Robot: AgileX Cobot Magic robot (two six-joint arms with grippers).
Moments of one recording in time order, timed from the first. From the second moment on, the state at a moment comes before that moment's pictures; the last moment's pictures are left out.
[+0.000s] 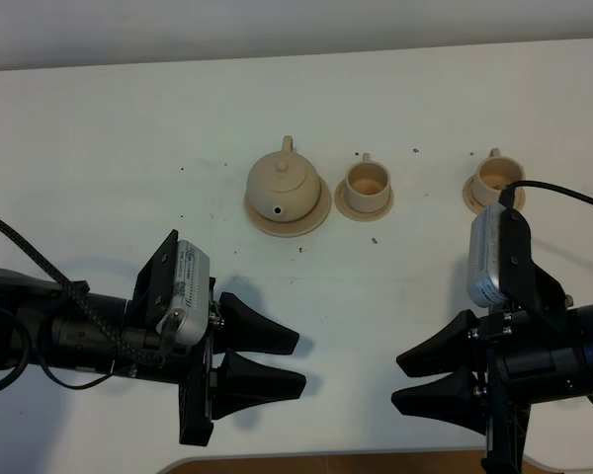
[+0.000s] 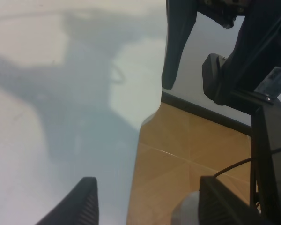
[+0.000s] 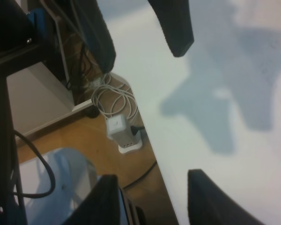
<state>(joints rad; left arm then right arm) -0.33 1.58 -0.47 -1.57 0.94 2.08 0.41 1.30 -0.43 1.41 0.81 -1.85</state>
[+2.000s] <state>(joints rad) -0.22 1.62 -1.30 -0.43 0.90 0.34 0.49 1.18 -0.97 0.01 1.04 -0.06</state>
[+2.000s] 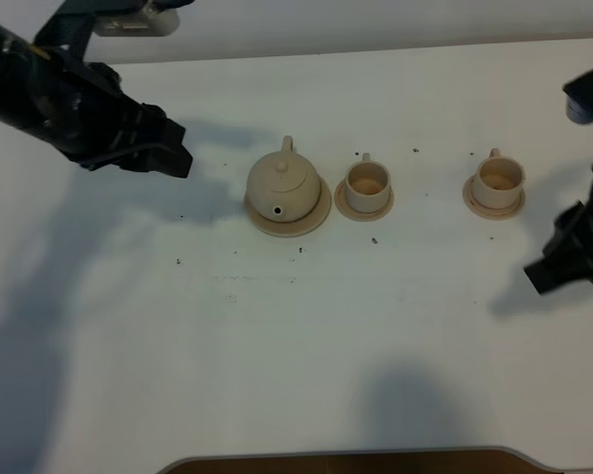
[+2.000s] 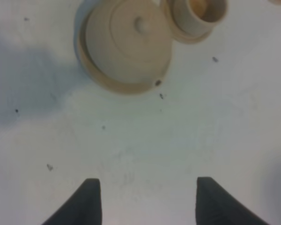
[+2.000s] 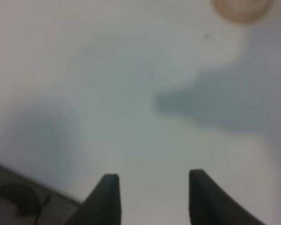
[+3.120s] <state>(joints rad) -0.22 1.82 -1.39 -0.48 0.82 0.37 0.55 0.32 -0.49 0.03 1.07 -0.15</state>
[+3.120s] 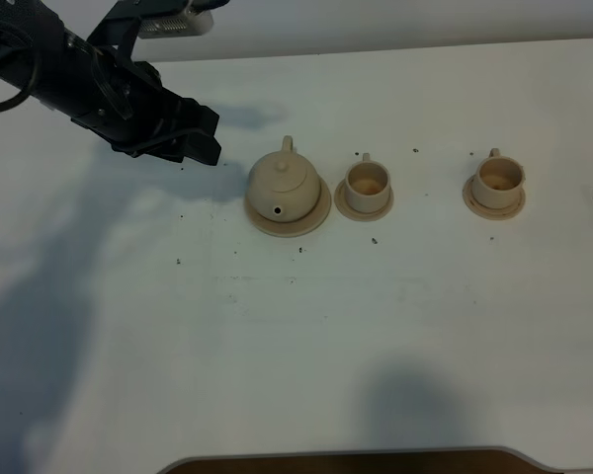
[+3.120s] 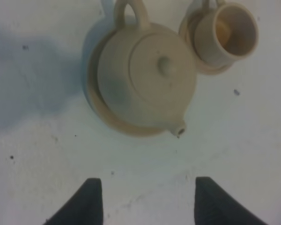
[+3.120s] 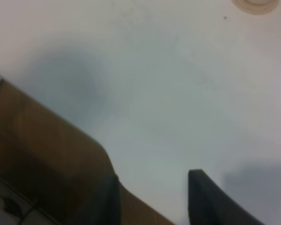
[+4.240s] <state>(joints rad) -0.22 1.96 -1.60 -0.47 0.85 0.42 0.04 0.08 -0.49 0.03 1.07 -0.15</state>
